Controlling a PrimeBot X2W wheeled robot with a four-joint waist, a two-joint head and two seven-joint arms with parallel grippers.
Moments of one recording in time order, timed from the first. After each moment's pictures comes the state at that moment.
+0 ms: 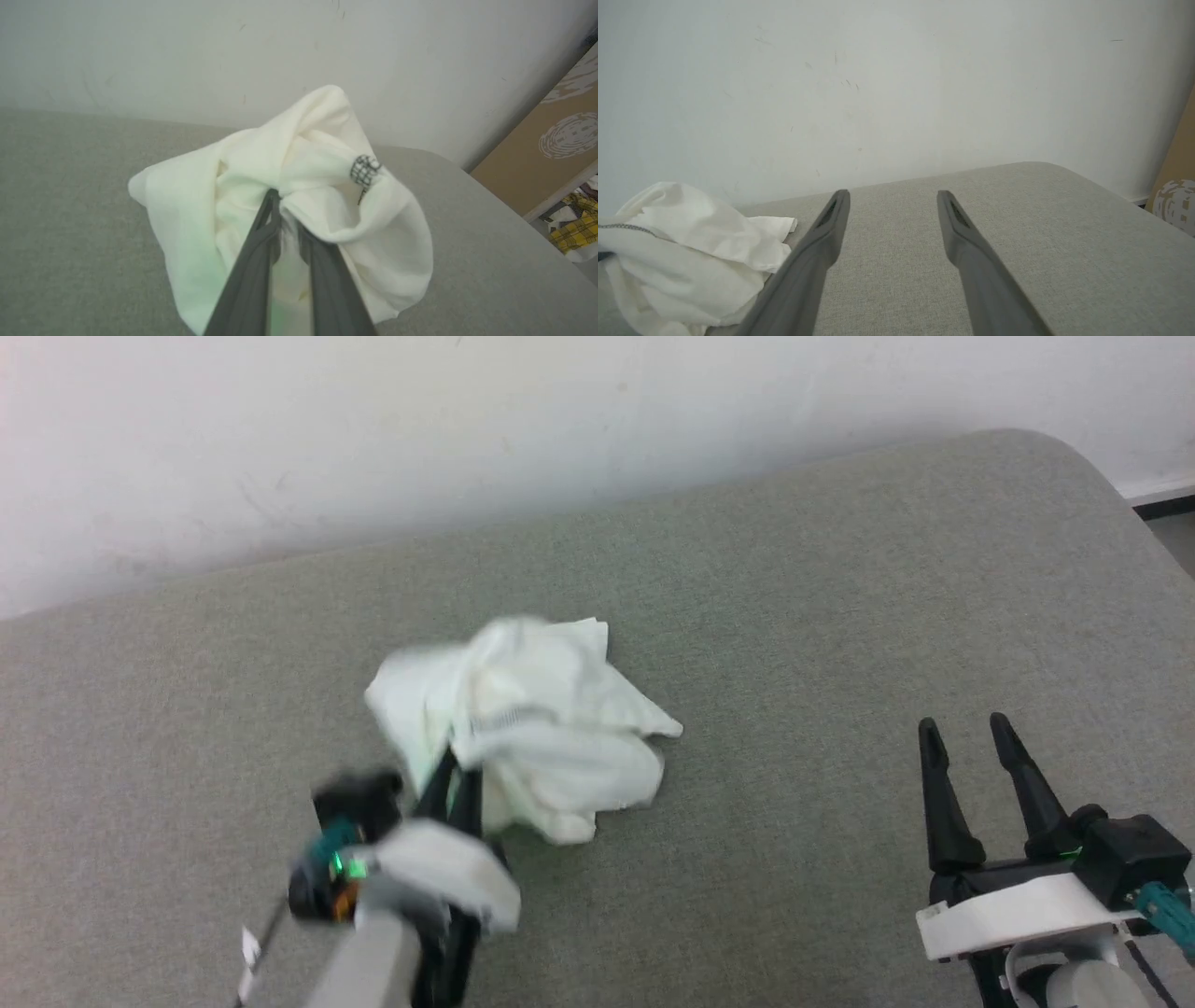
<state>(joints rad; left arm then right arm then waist) -0.33 0.06 -0.22 0.44 -0.44 -0.01 -0.23 -0.01 -0.05 -0.01 0.07 0.20 0.13 -0.26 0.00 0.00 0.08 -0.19</state>
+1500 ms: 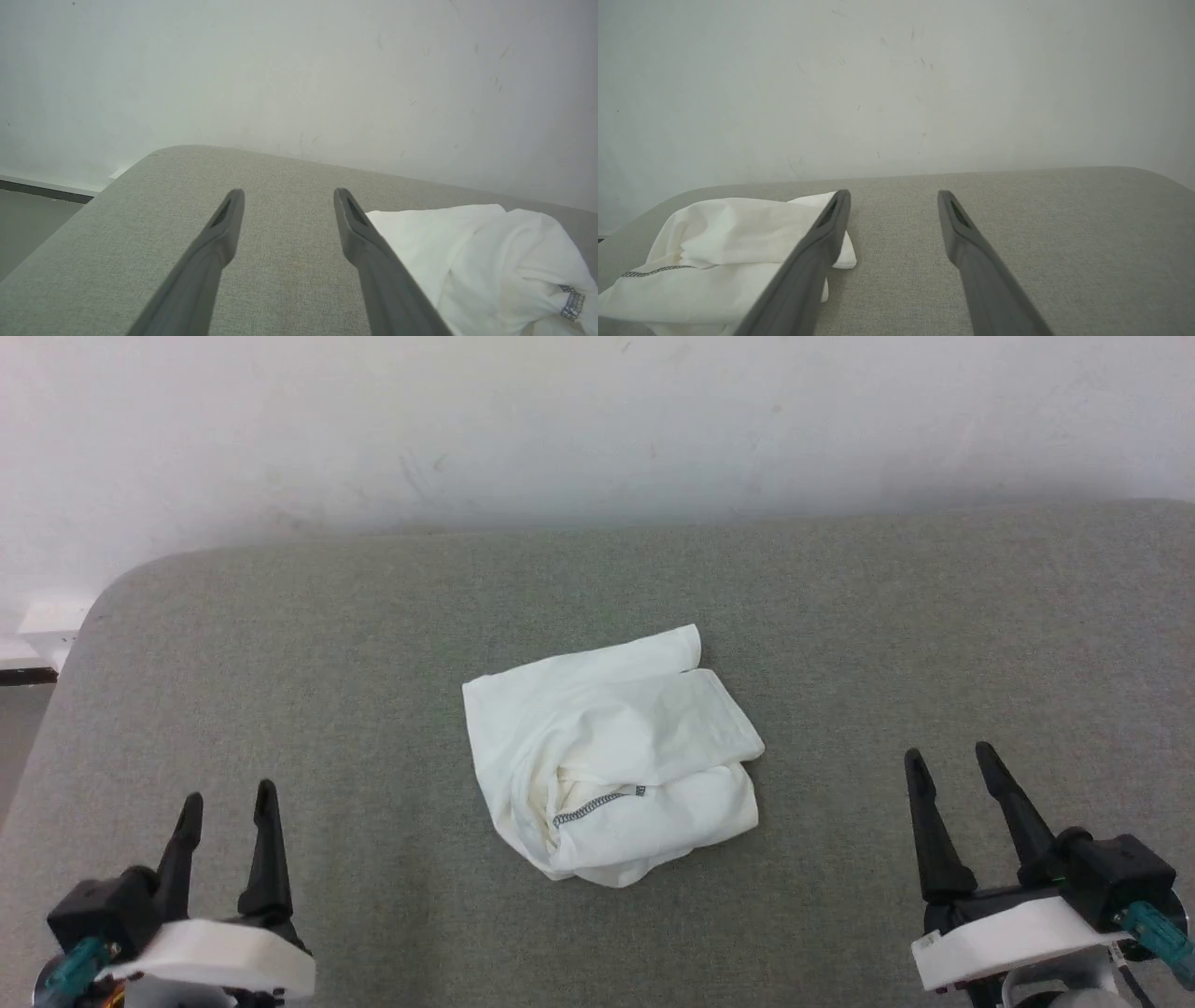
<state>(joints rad) 0.08 0.23 0.04 0.03 -0.40 0.03 -0.18 0.05 -0.05 0.01 0.03 0.18 0.13 -0.21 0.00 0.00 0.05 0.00</state>
